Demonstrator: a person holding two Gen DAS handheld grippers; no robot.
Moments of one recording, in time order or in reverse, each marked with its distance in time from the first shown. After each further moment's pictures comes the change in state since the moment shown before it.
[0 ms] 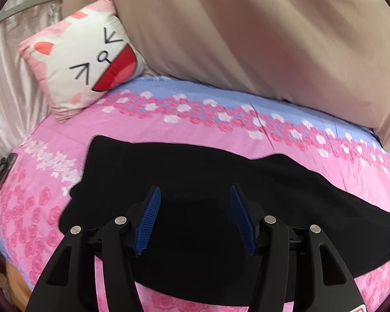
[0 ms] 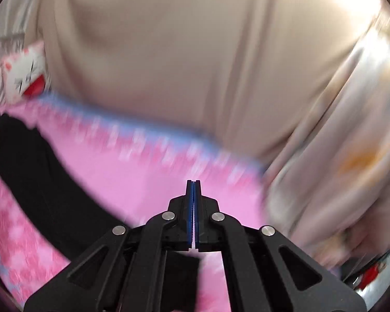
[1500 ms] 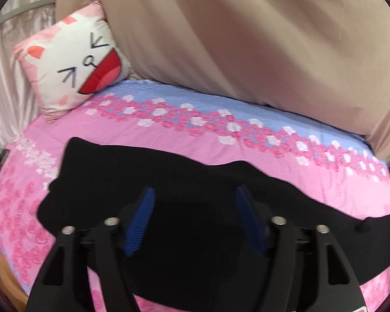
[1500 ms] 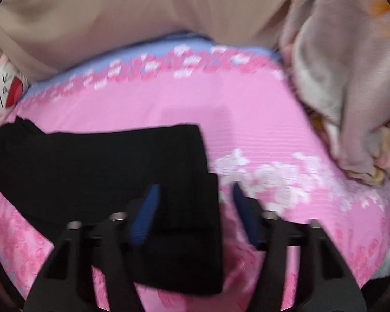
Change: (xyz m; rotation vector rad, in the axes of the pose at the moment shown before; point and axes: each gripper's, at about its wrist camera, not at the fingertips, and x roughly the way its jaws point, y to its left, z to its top) left arm -0.004 -0.057 0.002 -0.028 -0.011 -0.011; right arm 0.143 0.010 -0.118 0.284 0.479 0.217
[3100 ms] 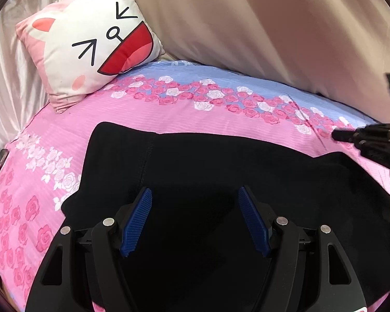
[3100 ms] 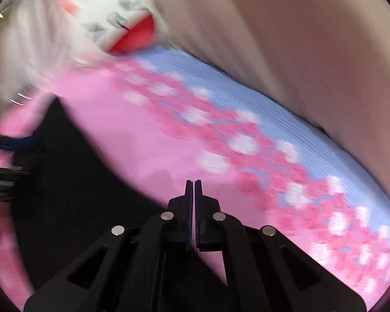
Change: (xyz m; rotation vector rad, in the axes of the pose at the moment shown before) left arm 0.090 0.112 -0.005 0.021 0.041 0.045; right arm 0.178 0.530 0.184 -0.581 0.039 0.327
